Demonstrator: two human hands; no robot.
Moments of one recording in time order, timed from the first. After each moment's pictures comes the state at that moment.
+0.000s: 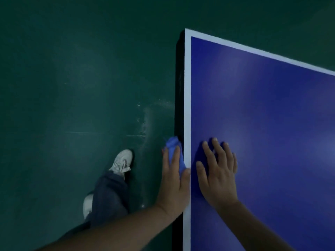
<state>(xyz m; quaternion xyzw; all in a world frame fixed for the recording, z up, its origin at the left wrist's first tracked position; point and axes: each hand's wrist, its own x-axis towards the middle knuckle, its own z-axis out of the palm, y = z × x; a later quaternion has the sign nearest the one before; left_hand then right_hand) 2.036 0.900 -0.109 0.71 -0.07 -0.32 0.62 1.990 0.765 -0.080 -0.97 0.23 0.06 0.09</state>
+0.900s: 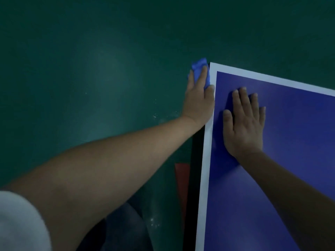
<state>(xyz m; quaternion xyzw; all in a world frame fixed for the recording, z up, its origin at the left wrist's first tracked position) 2.330 0.761 -0.113 0.73 -0.04 -0.25 0.64 2.221 0.659 -0.098 -0.97 0.24 0.04 0.08</state>
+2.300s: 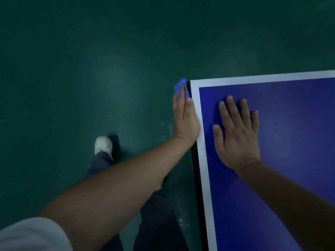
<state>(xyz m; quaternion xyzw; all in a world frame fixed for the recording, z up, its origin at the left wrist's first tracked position) 2.334 0.752 -0.123 0.72 0.00 -0.25 0.64 2.221 0.658 -0.092 -0.97 0.23 0.05 0.08</state>
